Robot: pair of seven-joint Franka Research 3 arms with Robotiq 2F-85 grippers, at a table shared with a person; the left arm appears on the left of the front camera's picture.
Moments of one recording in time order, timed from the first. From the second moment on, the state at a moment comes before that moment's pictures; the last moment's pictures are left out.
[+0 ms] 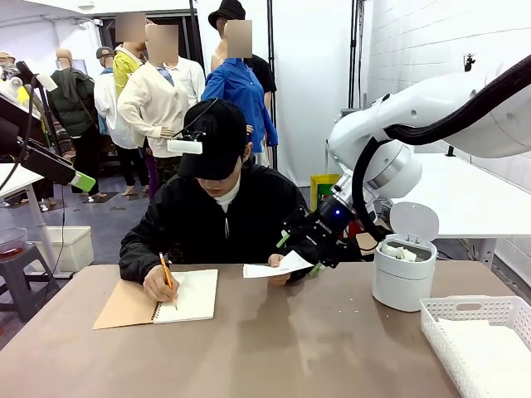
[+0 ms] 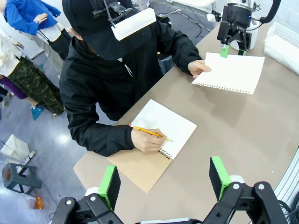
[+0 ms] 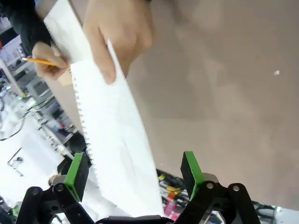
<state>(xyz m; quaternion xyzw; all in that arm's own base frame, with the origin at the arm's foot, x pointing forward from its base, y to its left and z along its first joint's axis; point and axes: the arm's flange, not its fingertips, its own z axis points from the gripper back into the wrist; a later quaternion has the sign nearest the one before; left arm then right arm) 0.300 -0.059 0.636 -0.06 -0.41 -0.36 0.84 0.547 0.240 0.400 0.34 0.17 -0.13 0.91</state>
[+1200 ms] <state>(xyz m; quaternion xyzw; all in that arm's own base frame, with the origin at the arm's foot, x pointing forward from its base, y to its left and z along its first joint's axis) 0.300 -0.059 0.636 -0.06 -0.41 -0.36 0.84 0.548 0.246 0.383 0.41 0.20 -0.17 0.88</state>
